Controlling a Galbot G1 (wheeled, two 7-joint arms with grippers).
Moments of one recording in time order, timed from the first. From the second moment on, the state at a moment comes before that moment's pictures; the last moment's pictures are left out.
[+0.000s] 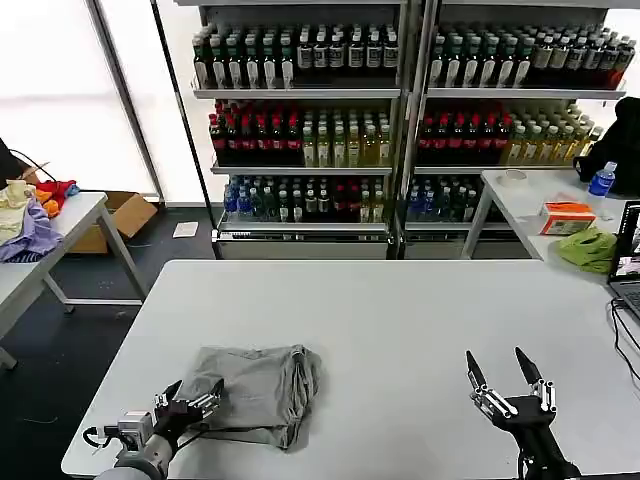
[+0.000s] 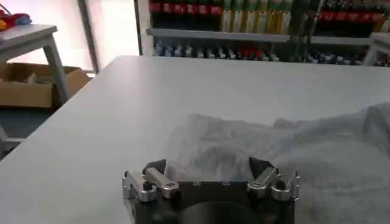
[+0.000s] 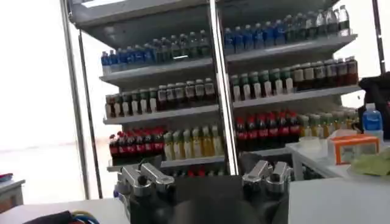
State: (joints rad) left arm 1.53 -1.17 -0.56 -2.02 -0.49 0.50 -0.13; right arm -1.84 1.33 0.79 2.29 0.49 0.07 -0.16
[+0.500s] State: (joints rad) left arm 1.53 -1.17 -0.57 -1.99 -0.55 0.48 -0.12; right arm -1.84 1.33 0.79 2.29 0.49 0.08 -0.15
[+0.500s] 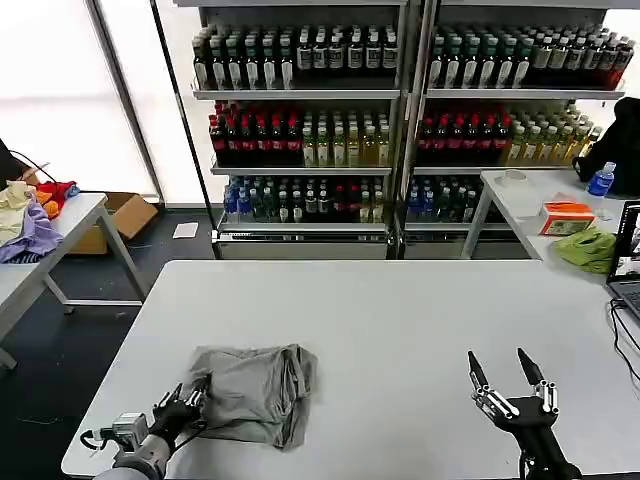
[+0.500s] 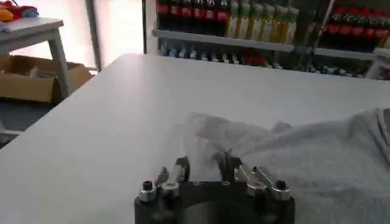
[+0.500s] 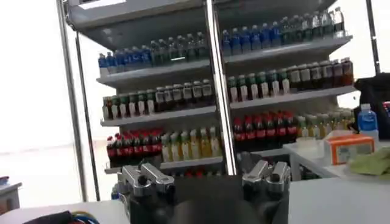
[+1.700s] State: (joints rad) left arm 1.57 -0.89 -1.09 -2.18 -1.06 0.54 -0.18; right arm -1.82 1.31 0.83 2.26 0.53 0.09 -0.14
